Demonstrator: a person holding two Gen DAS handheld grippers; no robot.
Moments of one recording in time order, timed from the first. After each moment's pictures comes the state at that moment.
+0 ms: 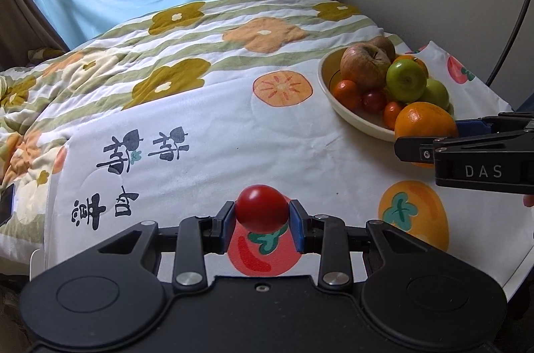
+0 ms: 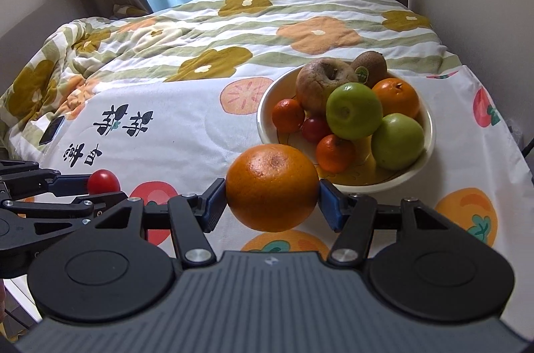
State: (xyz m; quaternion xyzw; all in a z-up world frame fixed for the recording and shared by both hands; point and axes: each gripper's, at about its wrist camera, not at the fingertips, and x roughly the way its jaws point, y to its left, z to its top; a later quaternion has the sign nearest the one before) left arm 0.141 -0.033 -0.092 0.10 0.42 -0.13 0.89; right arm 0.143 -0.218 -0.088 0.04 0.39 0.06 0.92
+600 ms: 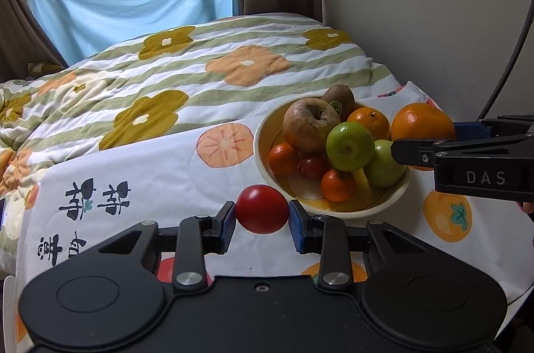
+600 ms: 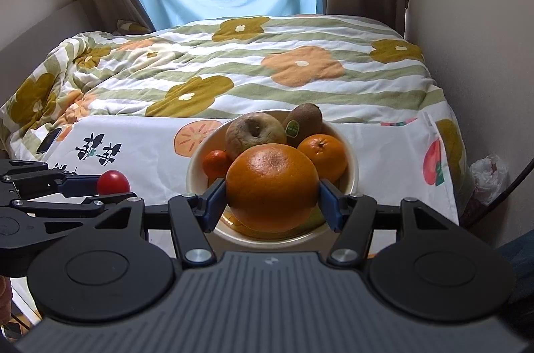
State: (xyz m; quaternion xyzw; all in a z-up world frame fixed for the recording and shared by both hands) left arm 0.164 -0.128 -0.066 0.08 0.40 -0.12 0.91; right arm 0.169 -0.313 -0.053 0.02 0.36 0.08 0.93
